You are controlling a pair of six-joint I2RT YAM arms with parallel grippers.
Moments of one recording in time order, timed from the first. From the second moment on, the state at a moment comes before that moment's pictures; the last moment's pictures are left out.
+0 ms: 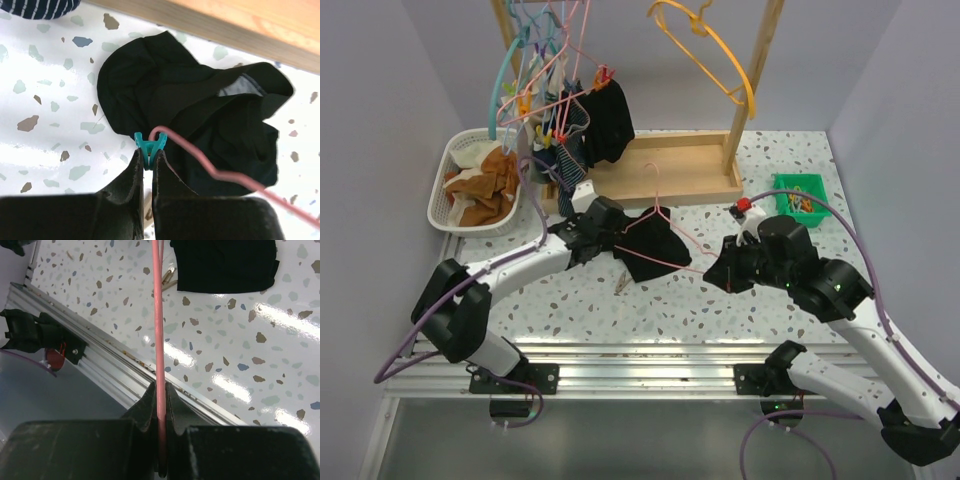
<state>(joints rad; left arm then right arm) -0.67 1.53 0.99 -0.33 -0.47 -0.91 0.67 0.83 1.08 -0.90 -0.16 0.48</state>
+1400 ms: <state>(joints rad) -0.67 1.03 0.56 -0.26 -0.16 -0.94 0.66 1.30 1.67 -0.56 0.27 0.13</state>
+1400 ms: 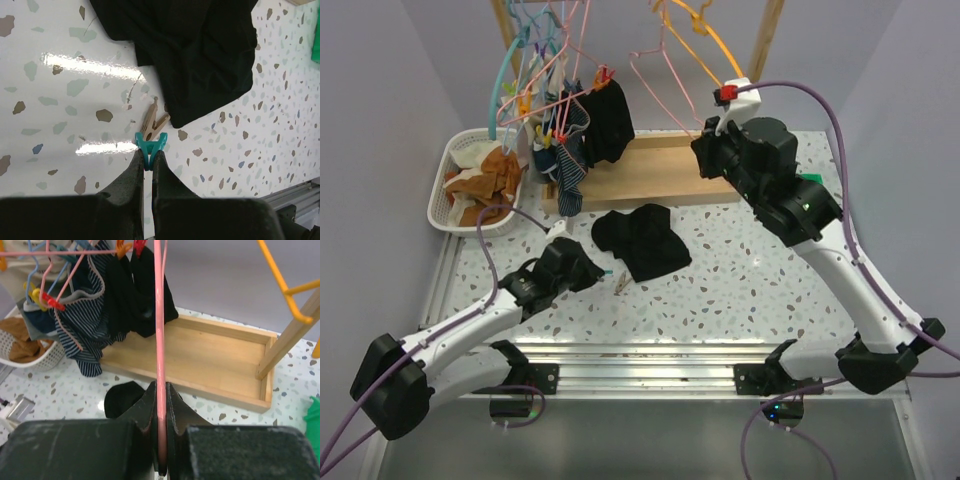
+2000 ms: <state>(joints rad) -0.67 0.92 0.52 -0.29 -0.16 -0.99 0.57 1.50 1.86 -0.48 0.27 0.23</state>
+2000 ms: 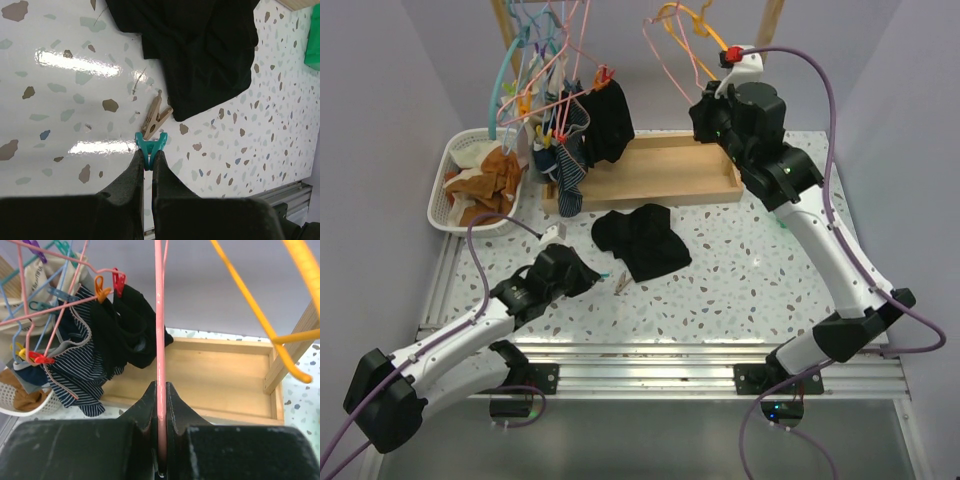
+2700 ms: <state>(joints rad) -0.67 0.90 0.52 -0.30 -0.17 -0.99 0.46 1.47 1.75 -0.56 0.32 0.38</state>
